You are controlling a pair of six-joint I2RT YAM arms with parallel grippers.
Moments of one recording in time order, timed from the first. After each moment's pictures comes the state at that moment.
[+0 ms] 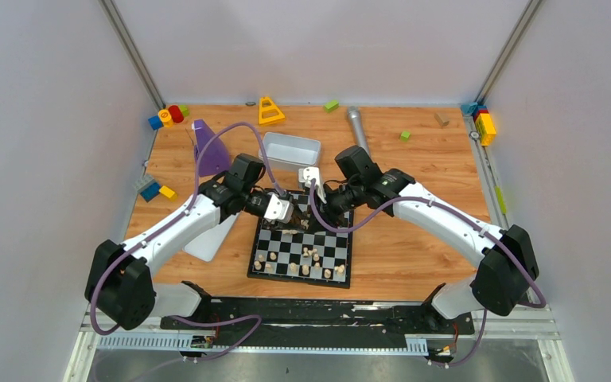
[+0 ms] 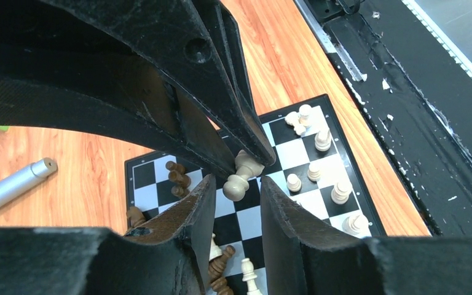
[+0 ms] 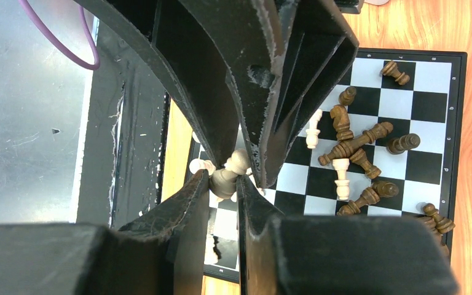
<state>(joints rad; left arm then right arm) -0.55 1.30 0.93 -0.49 1.14 1.11 0.75 1.45 1.19 -0.58 -0.80 -0.46</state>
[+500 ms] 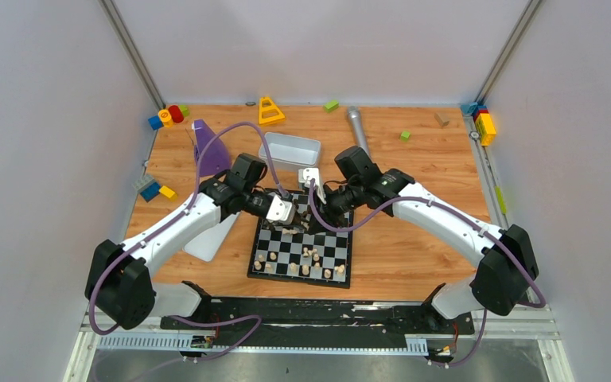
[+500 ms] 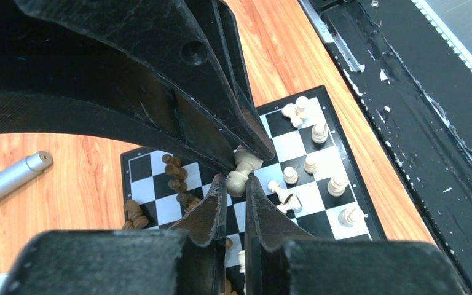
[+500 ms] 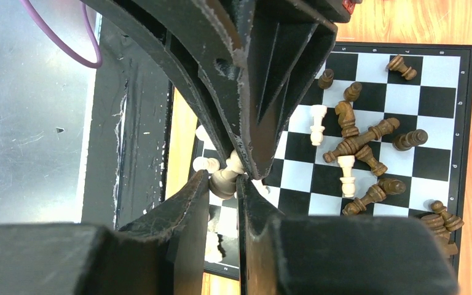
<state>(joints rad) -0.56 1.30 0.96 -0.55 1.11 1.13 0.75 1.45 1.19 -0.58 -0.79 -0.45</state>
